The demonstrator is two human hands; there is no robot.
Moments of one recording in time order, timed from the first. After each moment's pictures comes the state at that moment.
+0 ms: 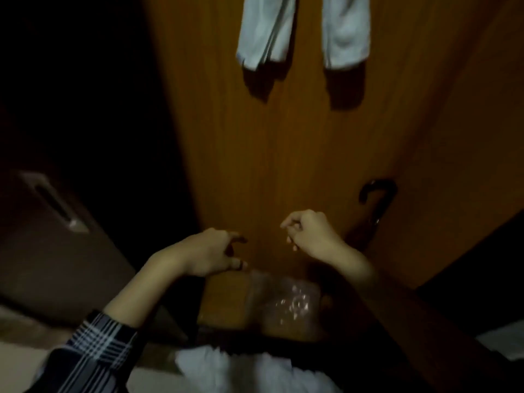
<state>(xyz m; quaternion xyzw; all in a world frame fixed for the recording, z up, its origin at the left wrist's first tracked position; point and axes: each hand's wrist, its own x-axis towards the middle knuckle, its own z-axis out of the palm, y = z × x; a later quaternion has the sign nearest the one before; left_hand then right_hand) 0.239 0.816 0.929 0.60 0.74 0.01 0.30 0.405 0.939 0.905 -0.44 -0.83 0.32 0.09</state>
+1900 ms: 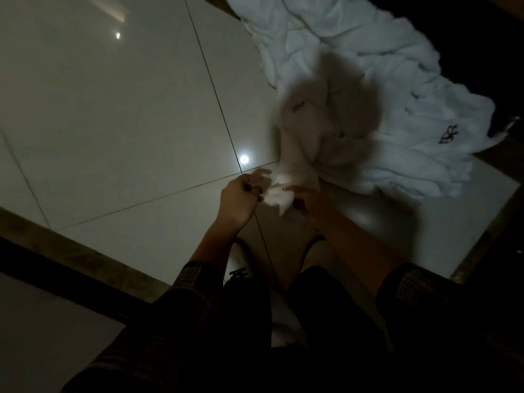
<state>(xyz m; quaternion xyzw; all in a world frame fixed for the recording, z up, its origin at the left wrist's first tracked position) 0.417 0.422 0.120 0.03 0.83 0.28 0.49 0.539 0.537 0.030 -0.61 -0.37 0.67 -0.19</state>
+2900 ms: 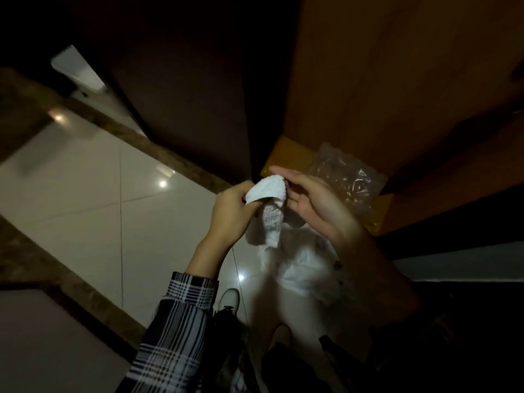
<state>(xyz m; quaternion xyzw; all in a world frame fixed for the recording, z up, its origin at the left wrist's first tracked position) 0.353 0.531 0.716 0.28 0.83 0.45 0.18 0.443 0.671 0.756 -0.28 -0.43 0.86 0.03</state>
